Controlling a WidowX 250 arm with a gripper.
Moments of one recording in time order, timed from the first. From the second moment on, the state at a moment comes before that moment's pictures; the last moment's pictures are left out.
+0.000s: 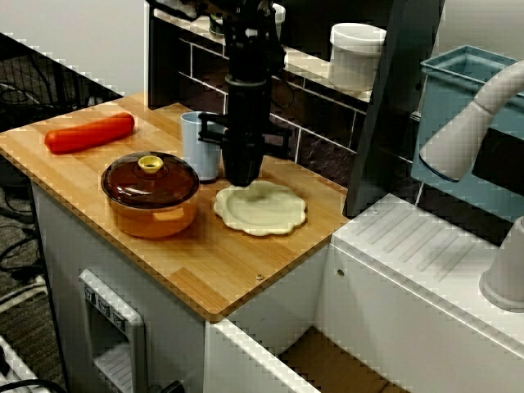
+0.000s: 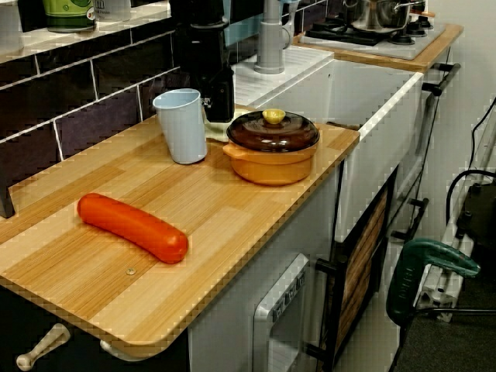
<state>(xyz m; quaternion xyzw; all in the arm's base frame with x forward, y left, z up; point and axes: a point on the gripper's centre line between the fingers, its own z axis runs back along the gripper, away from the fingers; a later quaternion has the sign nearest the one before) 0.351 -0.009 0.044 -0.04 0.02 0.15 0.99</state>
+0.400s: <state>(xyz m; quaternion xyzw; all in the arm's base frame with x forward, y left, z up) 0.340 -0.020 0.043 -0.04 0.03 0.14 0.99</state>
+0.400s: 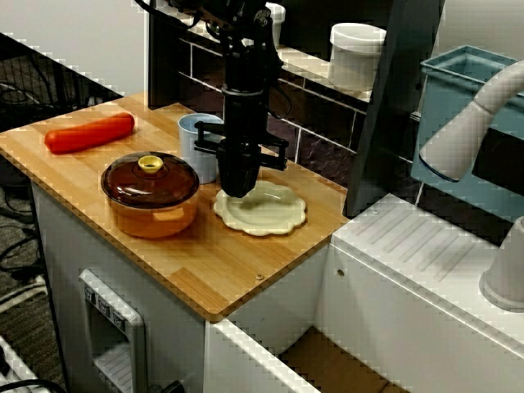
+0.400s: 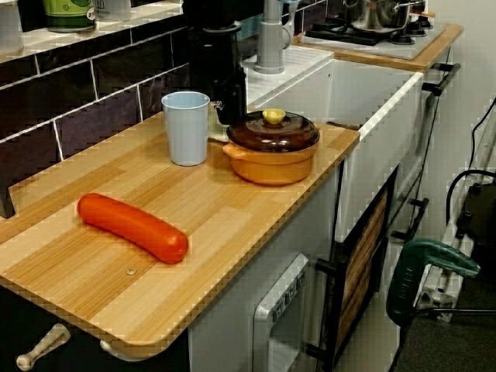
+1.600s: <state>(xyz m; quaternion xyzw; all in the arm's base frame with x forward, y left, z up) 0.340 -0.046 0.058 0.03 -0.04 0.04 1.00</state>
